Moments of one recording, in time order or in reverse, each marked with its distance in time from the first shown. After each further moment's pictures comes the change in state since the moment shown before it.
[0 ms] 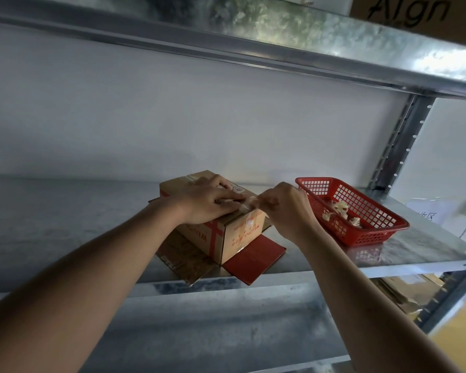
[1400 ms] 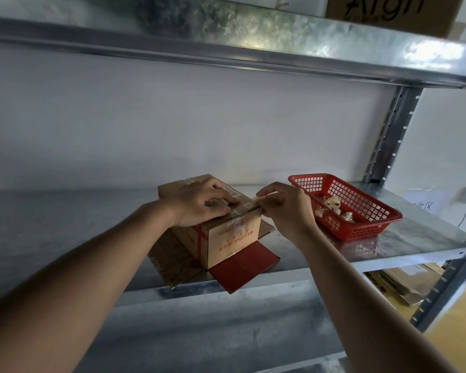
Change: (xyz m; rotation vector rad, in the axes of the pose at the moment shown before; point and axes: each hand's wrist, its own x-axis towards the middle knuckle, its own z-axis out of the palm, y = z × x) left_hand 0.004 0.003 -0.005 -0.083 0.013 0.064; right_hand -0.011 0.020 0.001 0.533 0.120 0.288
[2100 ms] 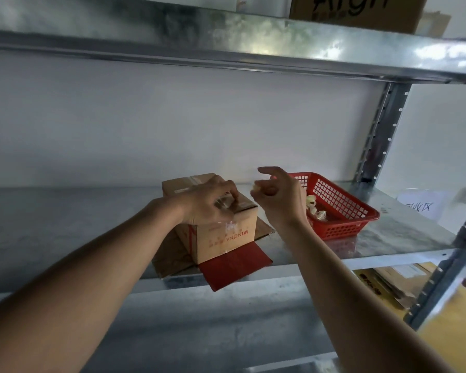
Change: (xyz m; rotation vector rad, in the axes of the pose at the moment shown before) left_hand 0.033 0.076 0.025 -0.012 -0.037 -0.043; right_hand 0.009 0.011 -0.047 -0.010 0.137 -0.067
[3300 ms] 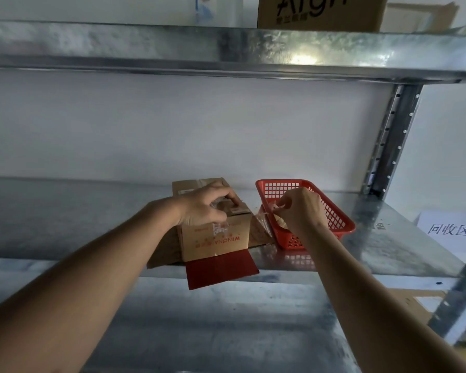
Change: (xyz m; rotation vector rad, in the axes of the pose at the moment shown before) left_hand 0.032 0.092 0.042 -0.227 0.083 -0.122; right_hand 0.054 0.099 -0.102 -0.496 -0.233 -0.055
